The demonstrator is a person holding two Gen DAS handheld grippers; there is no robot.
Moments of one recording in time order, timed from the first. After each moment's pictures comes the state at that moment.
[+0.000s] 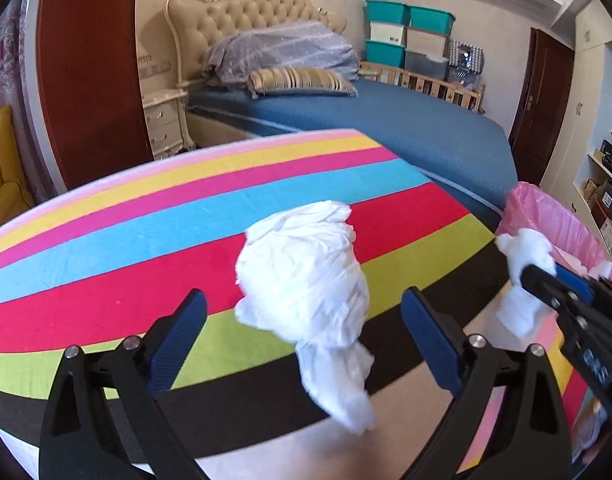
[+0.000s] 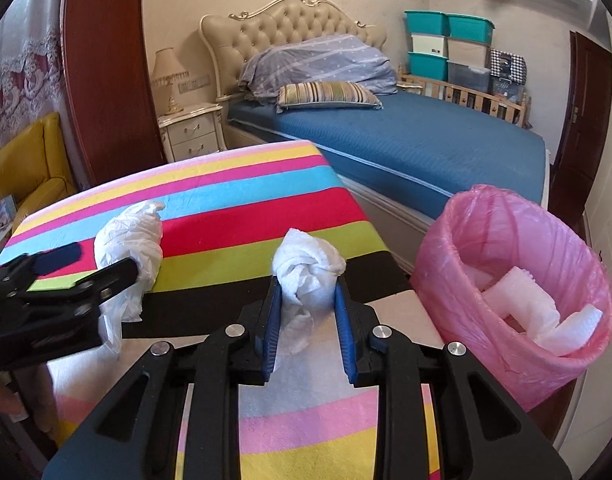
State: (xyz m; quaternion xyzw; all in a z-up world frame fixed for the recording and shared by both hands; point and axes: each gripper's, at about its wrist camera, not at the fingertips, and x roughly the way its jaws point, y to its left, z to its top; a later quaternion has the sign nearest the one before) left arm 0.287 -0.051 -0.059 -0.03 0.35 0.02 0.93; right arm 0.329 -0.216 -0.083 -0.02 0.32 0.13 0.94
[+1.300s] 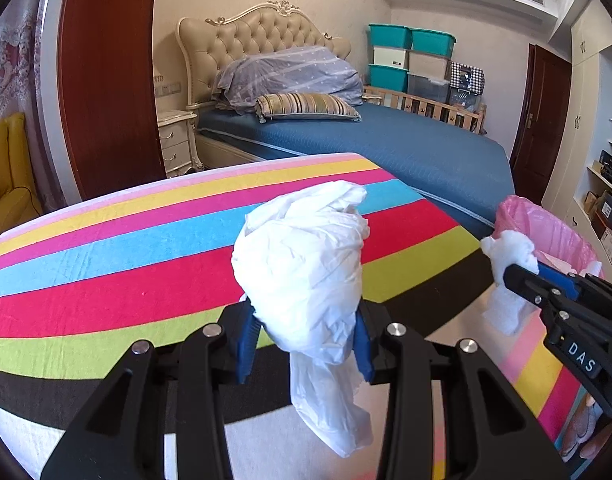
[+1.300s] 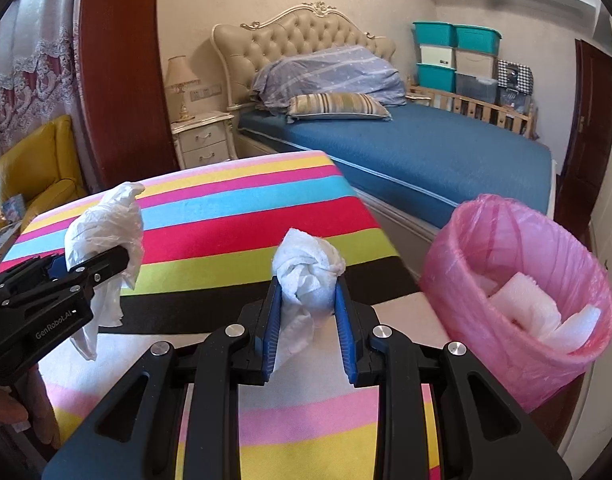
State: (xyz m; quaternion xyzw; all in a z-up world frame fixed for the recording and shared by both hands) left arm 0.241 -0.051 -0.045 -0.03 0.30 0.03 0.95; right arm 0.307 -0.208 -0.075 -0.02 0.29 0.15 0.95
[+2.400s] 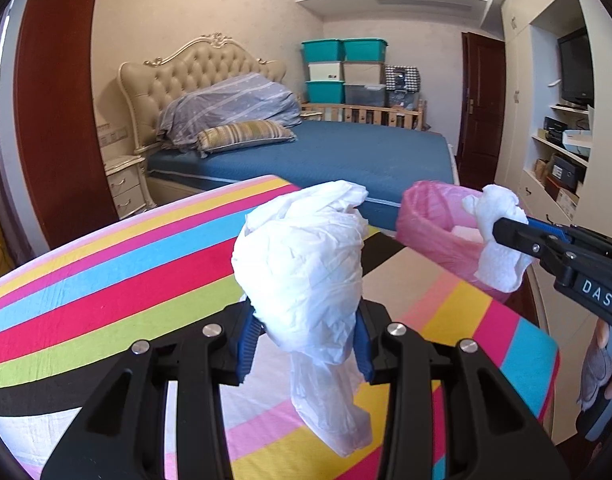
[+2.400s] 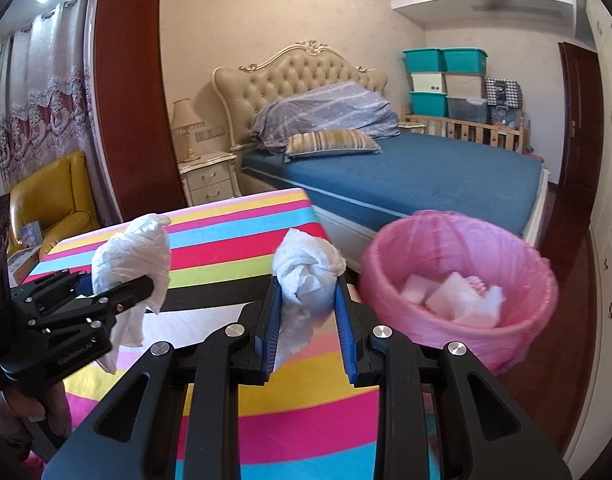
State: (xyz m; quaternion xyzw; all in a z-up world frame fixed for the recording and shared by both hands) left arm 0.186 -0.137 -0.031 0.03 0.25 -0.07 0.96; right arm 0.240 -0.305 -0.045 0.02 0.23 0.15 0.96
